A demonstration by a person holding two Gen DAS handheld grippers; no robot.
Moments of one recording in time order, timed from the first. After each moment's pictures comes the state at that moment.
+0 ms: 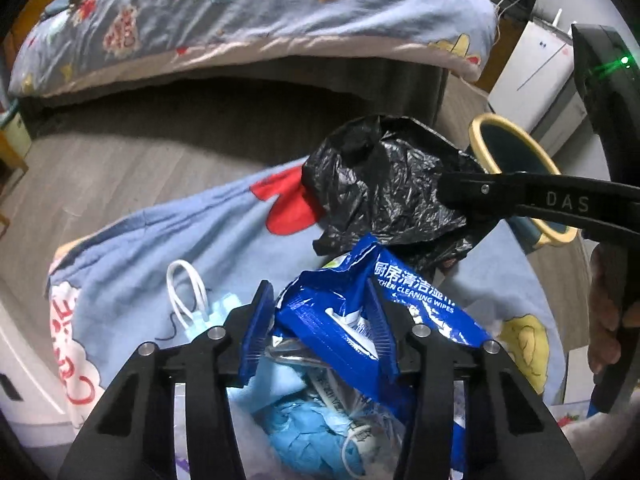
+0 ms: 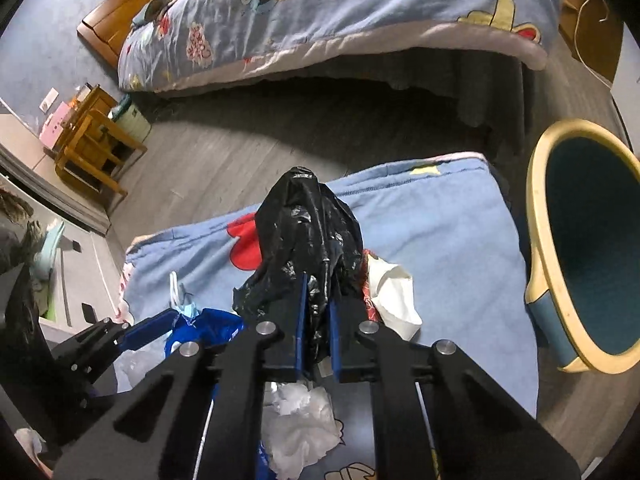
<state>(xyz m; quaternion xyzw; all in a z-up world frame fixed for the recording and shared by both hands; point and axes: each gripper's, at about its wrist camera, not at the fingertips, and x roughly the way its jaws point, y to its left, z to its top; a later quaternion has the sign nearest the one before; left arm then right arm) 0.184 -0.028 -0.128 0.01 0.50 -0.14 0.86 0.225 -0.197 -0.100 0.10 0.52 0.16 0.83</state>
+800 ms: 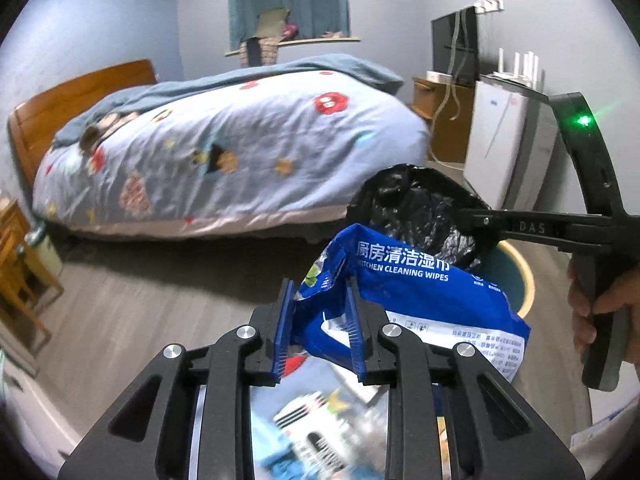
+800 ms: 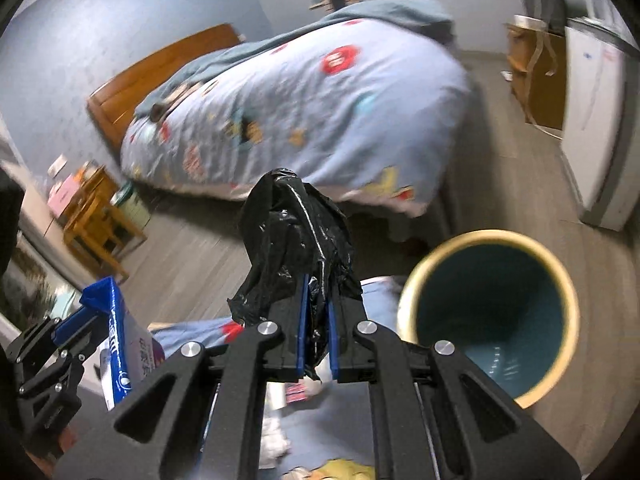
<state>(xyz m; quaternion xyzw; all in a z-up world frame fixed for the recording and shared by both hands) 0.162 -0.107 0.038 0.09 0.32 -0.15 0.93 0.202 -0.328 0.022 0.14 0.37 0.10 0.91</state>
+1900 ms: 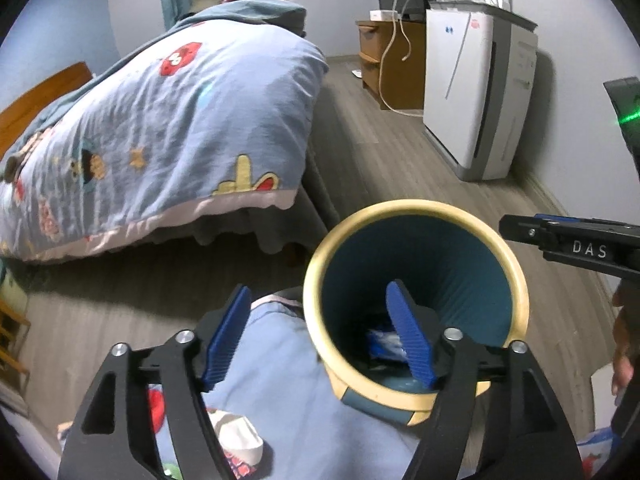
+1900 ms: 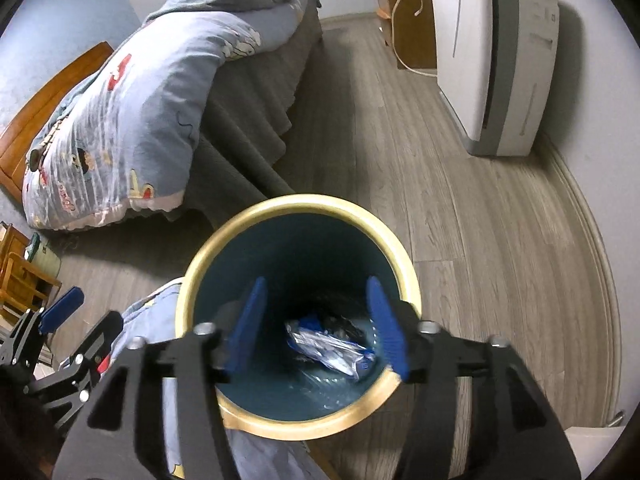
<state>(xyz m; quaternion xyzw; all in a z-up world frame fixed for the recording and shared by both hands) 0.247 -0.305 -0.056 0.14 0.38 -0.19 0.89 0.207 -0.501 -0.060 0.18 0.43 -0.08 0.88</state>
